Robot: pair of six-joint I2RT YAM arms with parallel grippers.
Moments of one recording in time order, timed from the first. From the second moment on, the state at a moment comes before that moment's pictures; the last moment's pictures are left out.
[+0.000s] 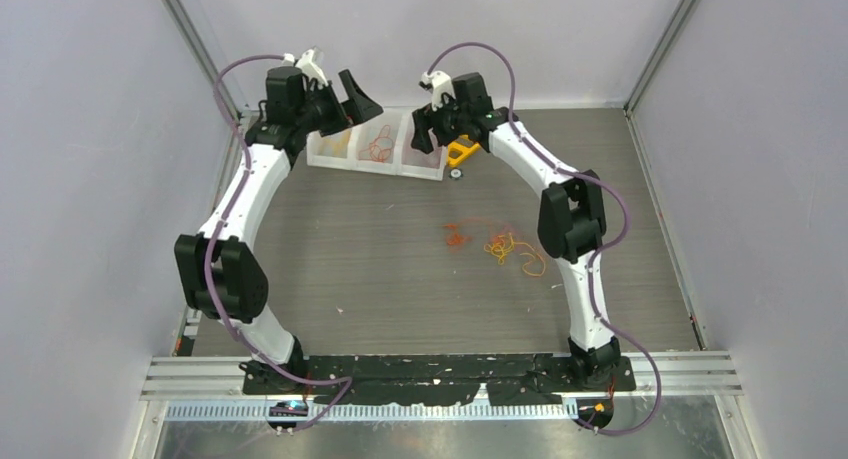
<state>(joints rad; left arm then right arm) -0.14 1.70 1.58 -0.27 0.44 -0.54 0.46 2.30 2.07 -0.37 -0.38 -0.08</state>
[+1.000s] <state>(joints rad) -0.77 1.97 1.68 -0.59 0.43 0.29 0.16 1.53 1.17 -0.86 -0.36 -0.37</state>
